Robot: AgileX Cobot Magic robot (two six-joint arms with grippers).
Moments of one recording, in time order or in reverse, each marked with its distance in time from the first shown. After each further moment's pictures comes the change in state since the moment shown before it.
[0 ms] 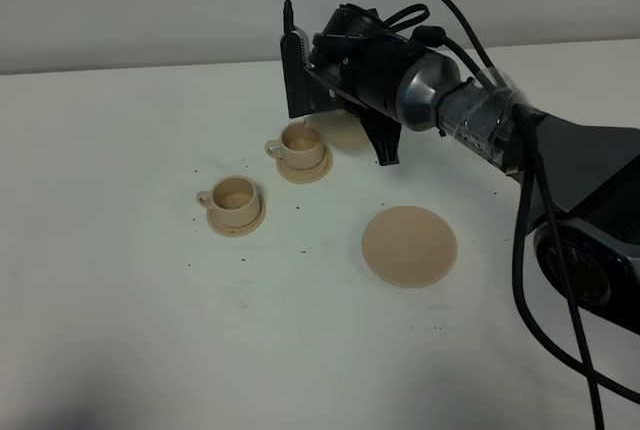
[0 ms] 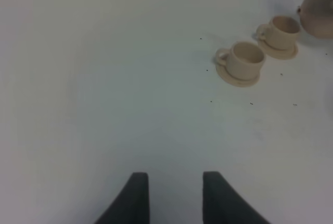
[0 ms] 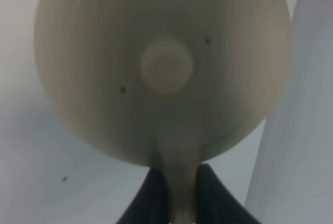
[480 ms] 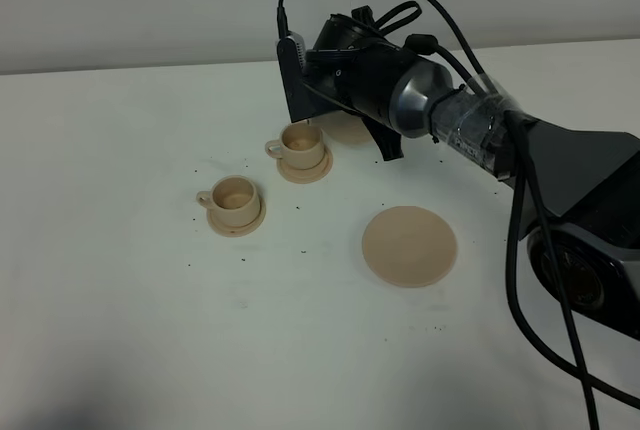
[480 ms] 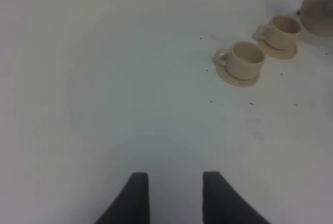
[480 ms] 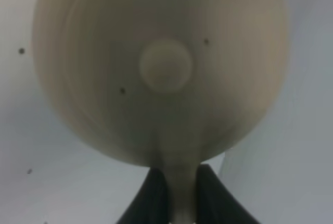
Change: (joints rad) left arm 0.000 0.000 0.000 0.000 0.000 0.000; right arm 0.014 0.008 0.000 -0.097 -0.016 -0.010
